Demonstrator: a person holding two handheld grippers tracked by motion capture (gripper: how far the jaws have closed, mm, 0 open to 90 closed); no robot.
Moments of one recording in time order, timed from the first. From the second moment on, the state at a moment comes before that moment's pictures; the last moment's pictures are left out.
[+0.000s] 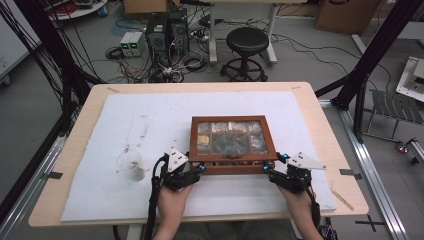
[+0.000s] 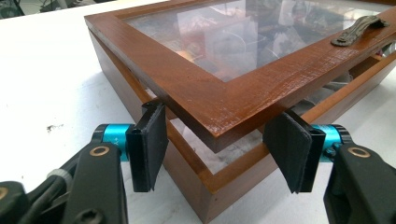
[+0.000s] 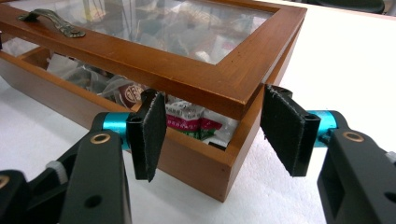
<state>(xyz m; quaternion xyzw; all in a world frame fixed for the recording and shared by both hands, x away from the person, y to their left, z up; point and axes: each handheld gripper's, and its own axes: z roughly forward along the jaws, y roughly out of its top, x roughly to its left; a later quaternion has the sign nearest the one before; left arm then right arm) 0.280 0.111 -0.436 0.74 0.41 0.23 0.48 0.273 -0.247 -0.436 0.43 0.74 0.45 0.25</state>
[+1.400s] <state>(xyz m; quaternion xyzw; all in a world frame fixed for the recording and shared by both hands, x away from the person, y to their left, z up) 0.271 0.114 -0.446 0.76 0.41 0.21 0.46 0.267 -0.251 -0.450 0.44 0.75 0.43 0.23</state>
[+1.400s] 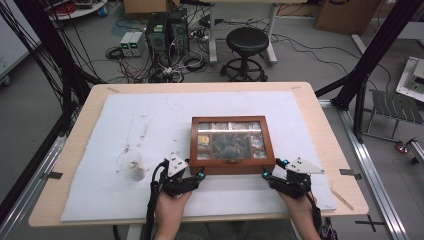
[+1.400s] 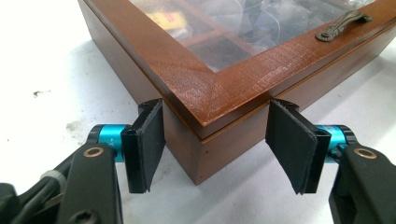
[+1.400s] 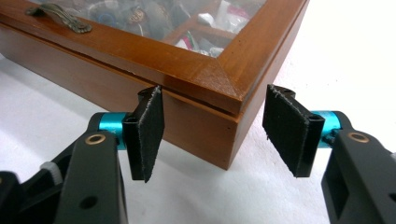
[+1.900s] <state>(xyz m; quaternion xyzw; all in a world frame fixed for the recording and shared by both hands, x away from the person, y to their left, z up) 0.258 0.137 -0.434 0.75 0.40 0.20 0.49 0.264 -0.278 -0.431 0.44 0.74 0.46 0.21</state>
